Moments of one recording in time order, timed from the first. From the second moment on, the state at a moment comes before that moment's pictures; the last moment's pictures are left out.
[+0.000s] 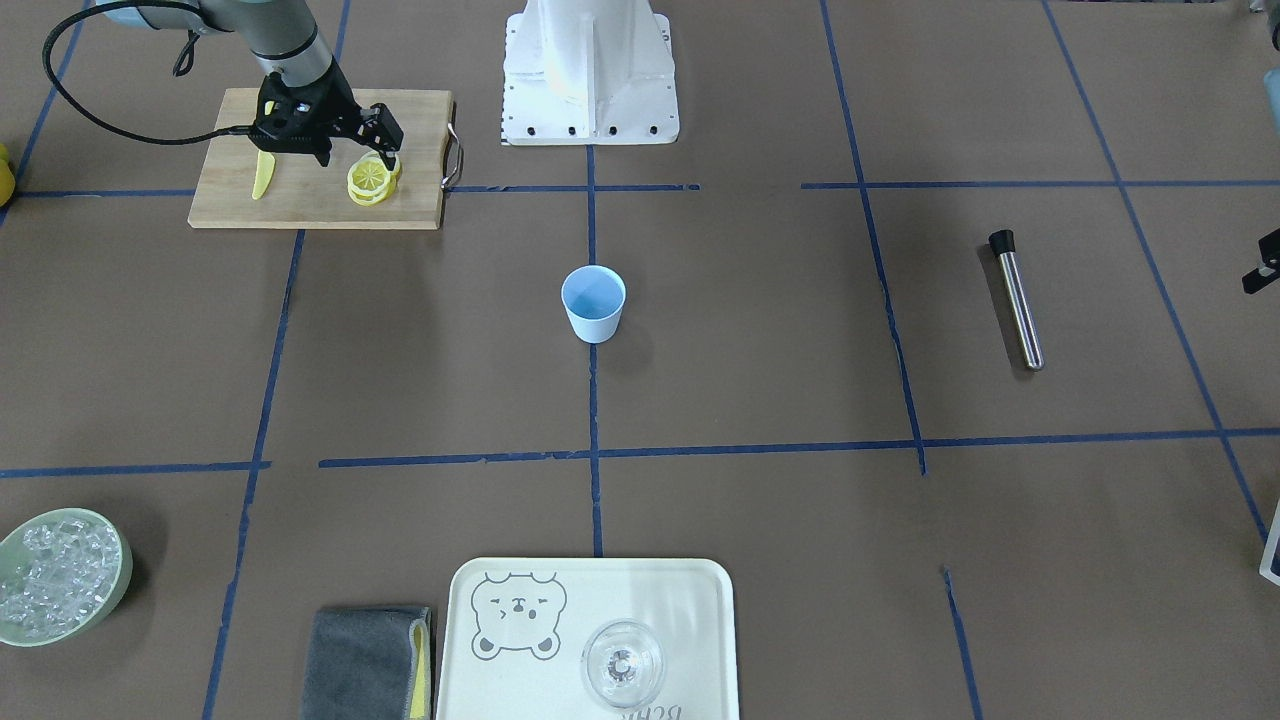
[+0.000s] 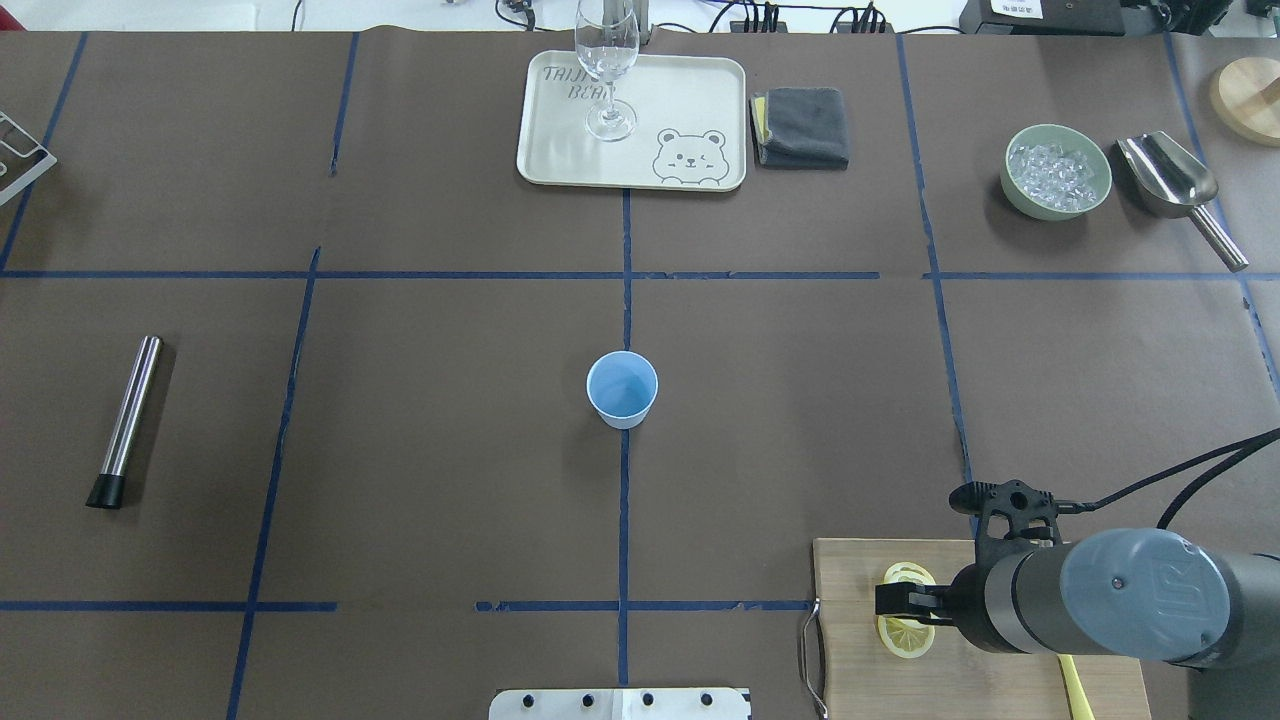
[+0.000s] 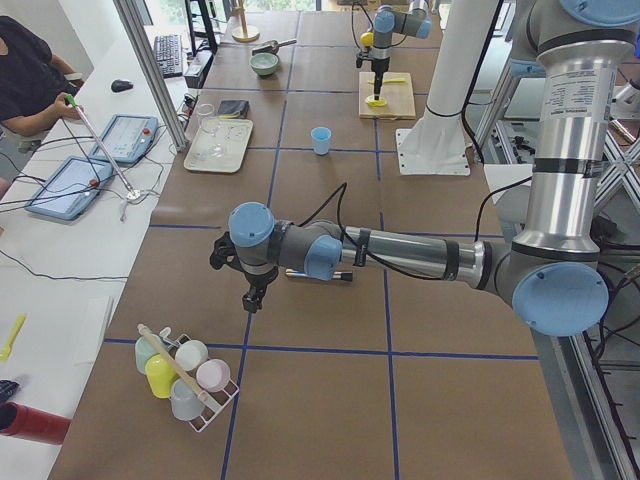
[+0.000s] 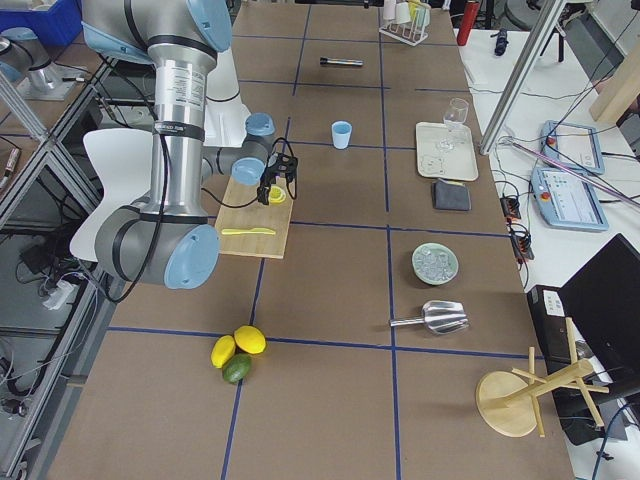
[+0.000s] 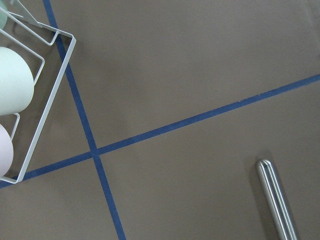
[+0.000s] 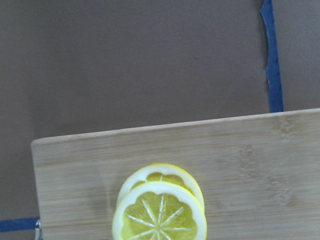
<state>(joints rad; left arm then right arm) -1.45 -1.60 -1.64 -1.73 -2.44 0.05 0.20 -1.70 2.15 -1.19 1.74 1.58</state>
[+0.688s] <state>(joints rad) -1.45 -1.59 -1.65 -1.73 -2.44 0.06 0.21 -1.68 2.12 -1.20 1.74 1.58</state>
